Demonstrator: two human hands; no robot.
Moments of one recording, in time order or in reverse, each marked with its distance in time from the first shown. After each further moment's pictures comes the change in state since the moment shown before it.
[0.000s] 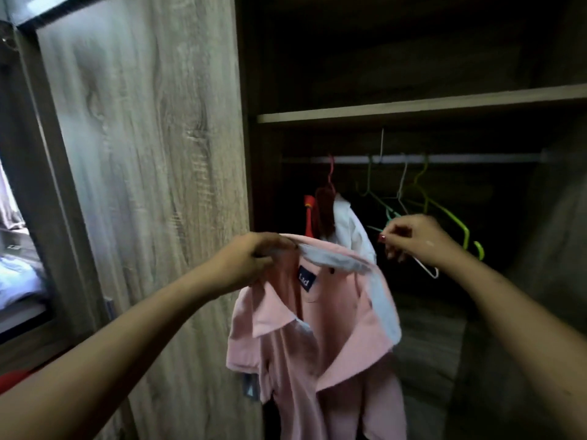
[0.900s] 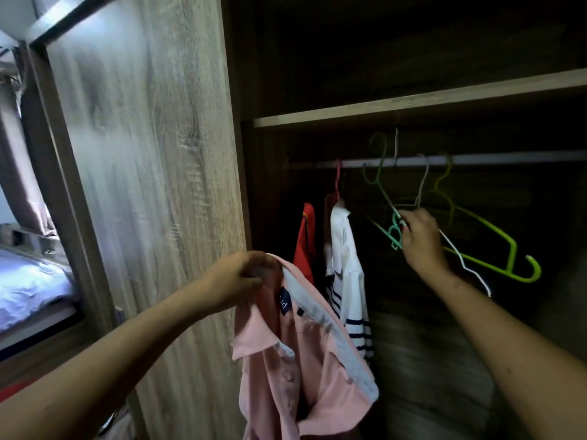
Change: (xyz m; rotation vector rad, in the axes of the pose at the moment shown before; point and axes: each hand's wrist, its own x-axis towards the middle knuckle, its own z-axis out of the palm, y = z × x) left_hand 0.025 -0.023 0.008 0.117 -0.020 -0.188; right_hand 0.086 0.080 0.045 -0.305 0.489 -0.063
